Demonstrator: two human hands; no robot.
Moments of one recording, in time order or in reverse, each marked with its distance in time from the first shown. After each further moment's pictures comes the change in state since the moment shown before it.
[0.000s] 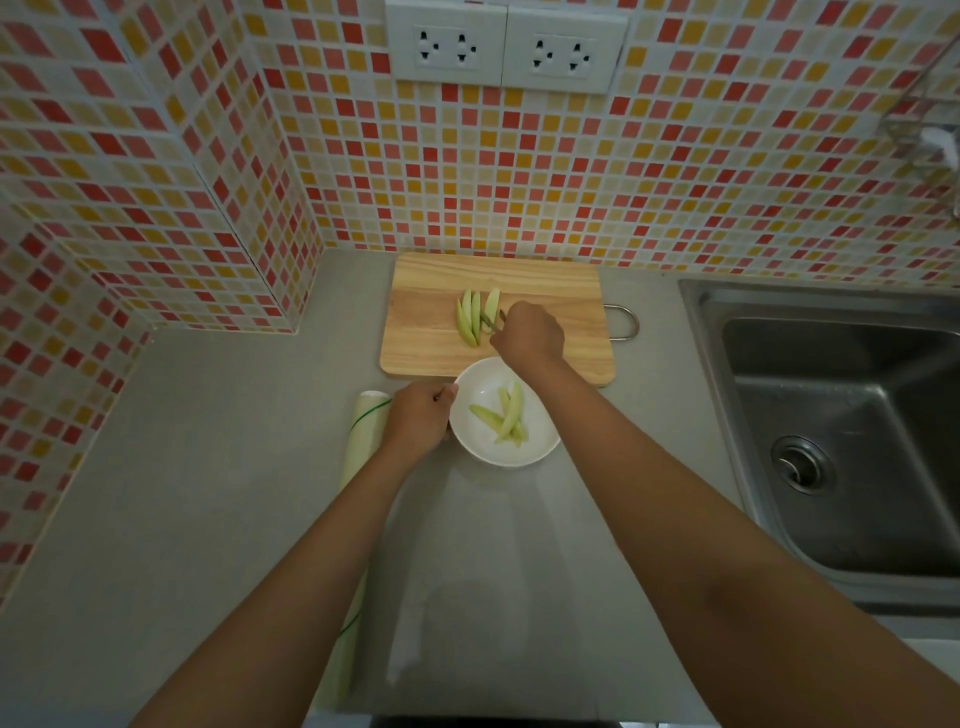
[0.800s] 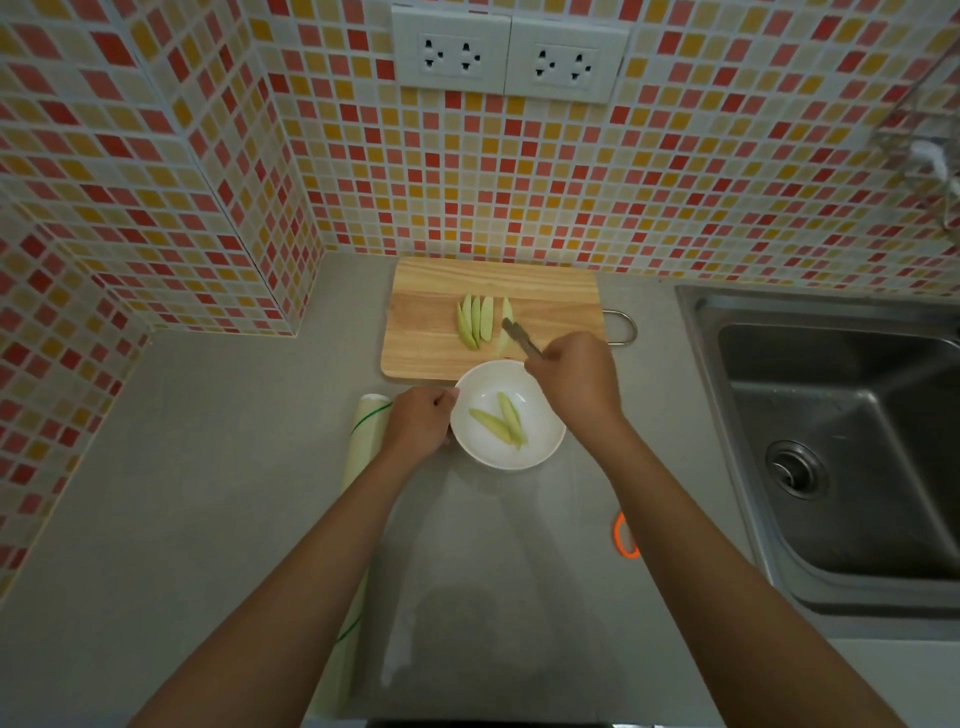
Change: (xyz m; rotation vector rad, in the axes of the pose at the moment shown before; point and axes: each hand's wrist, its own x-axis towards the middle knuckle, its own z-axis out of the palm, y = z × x) left_hand 0.000 -0.004 0.000 -0.034 -0.021 -0.001; right_hand -0.078 0.028 -0.041 0.363 0.122 0.068
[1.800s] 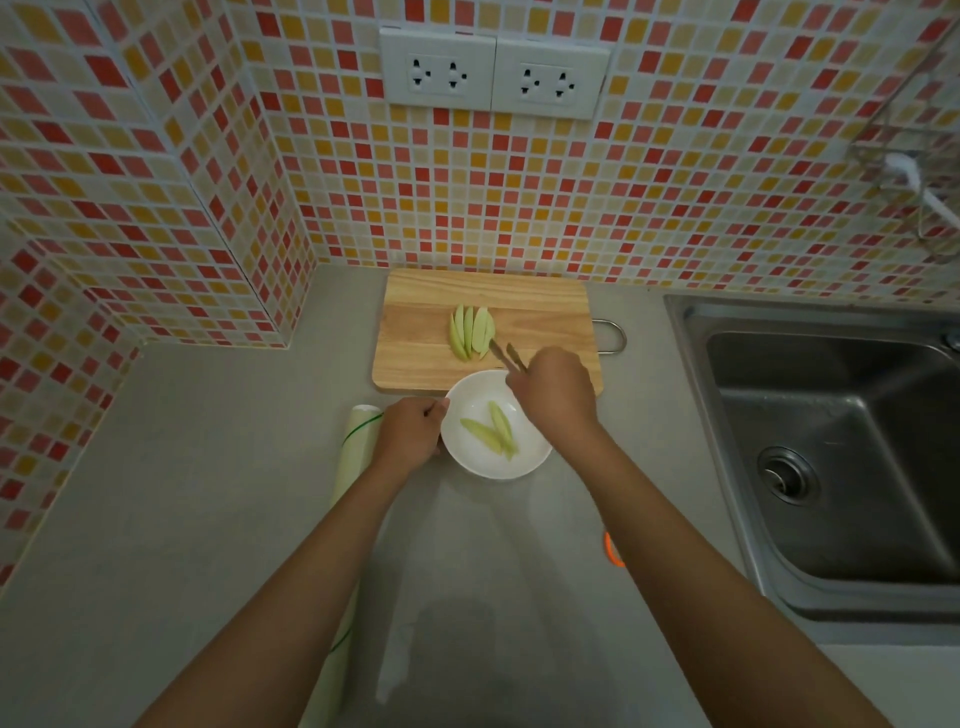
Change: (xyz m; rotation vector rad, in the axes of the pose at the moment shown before) left_hand 0.004 -0.004 0.004 -0.040 0.013 -0.028; right_hand 0.006 0.002 0.013 -0.164 -0.060 -0.004
